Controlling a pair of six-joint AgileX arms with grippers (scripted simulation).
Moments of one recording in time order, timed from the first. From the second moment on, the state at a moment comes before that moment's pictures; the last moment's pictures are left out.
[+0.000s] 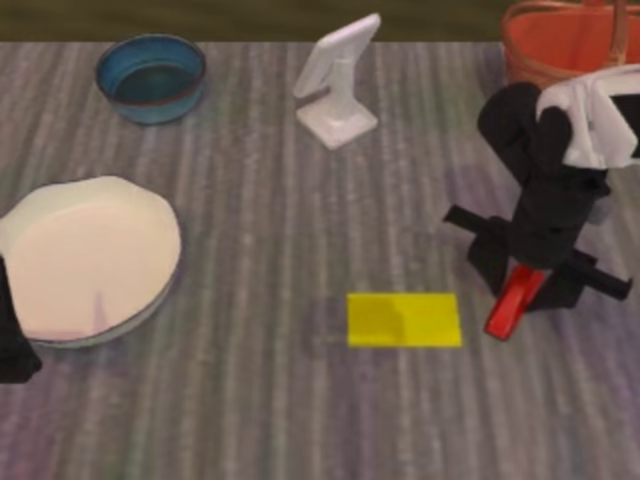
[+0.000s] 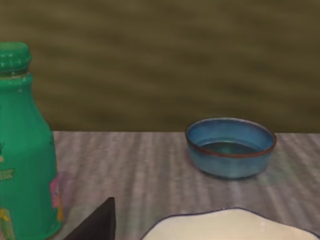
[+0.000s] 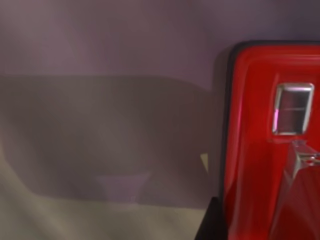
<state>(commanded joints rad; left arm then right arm) 0.00 0.00 0.00 0.00 0.00 0.00 0.37 2.09 1.35 -0.83 0.00 0.95</state>
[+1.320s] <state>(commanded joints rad) 0.00 0.00 0.00 0.00 0.00 0.00 0.38 1.97 1.59 -1.19 0.00 0.94</state>
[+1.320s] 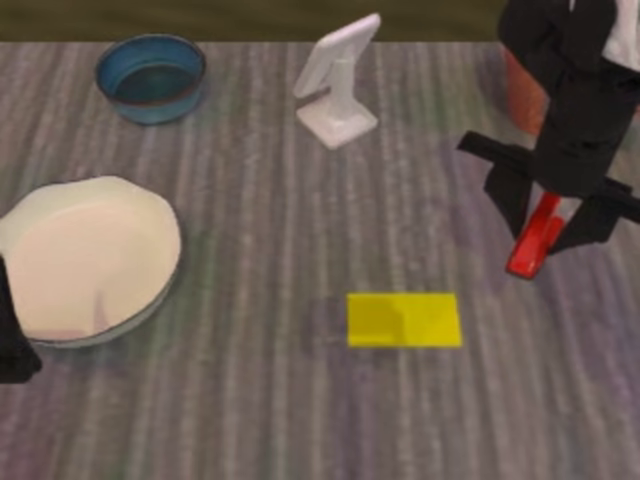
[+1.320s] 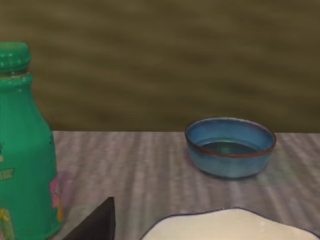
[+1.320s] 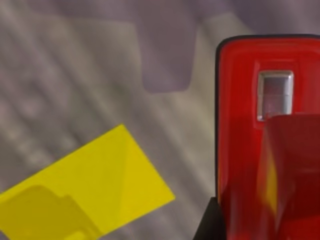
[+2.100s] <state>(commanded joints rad) 0.00 0.00 0.00 0.00 0.00 0.00 0.57 2.14 1.82 -1.33 0.10 1.63</state>
